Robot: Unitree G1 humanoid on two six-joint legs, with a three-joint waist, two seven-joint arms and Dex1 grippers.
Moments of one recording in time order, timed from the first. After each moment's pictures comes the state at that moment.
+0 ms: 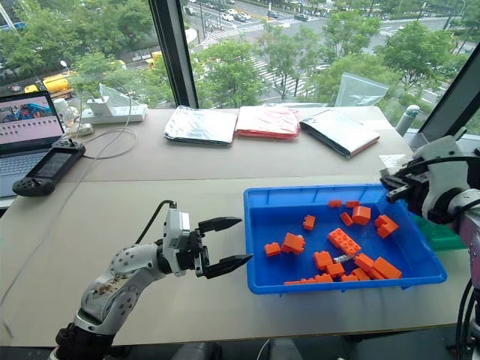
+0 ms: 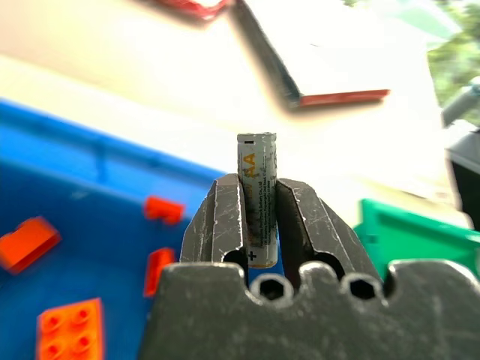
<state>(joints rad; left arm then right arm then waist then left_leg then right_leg) -0.18 0.40 -0.18 -0.38 -0.51 0.30 -0.89 -0.42 -0.94 -0.43 -0.05 0.21 0.88 0.35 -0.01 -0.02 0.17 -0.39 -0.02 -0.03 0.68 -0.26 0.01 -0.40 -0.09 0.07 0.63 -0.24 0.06</state>
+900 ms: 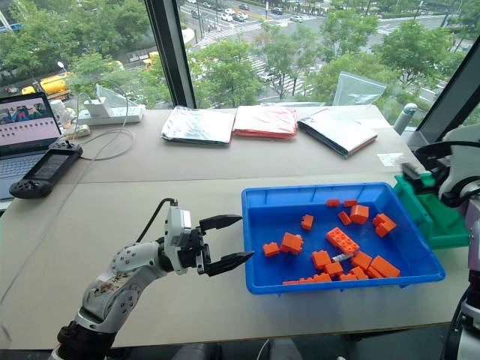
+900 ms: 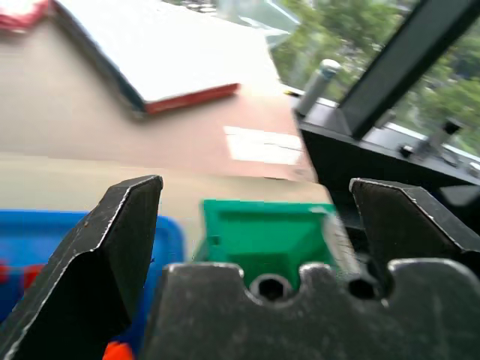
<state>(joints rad) -0.20 0.40 -0.18 -0.38 -0.51 0.32 -0.86 -0.13 -0.98 -0.36 -0.49 0.50 0.87 0.81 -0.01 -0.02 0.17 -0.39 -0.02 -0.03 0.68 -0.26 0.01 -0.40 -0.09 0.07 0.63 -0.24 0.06</state>
